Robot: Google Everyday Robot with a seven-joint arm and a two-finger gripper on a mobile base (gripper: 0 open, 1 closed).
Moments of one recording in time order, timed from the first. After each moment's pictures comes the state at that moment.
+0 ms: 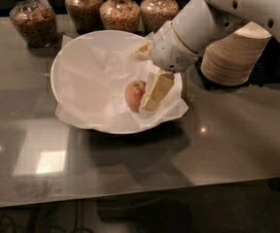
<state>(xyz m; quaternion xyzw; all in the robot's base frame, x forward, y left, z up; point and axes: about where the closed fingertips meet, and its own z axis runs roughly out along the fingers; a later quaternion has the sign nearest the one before) 0.524 -0.008 0.913 -0.74 0.59 0.16 0.28</state>
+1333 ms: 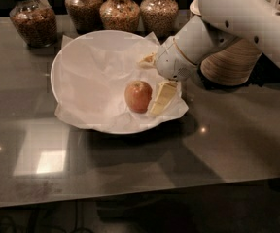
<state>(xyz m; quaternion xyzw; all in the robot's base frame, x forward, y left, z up) 0.553 -0.025 0.867 -0.74 0.59 0.16 0.28</state>
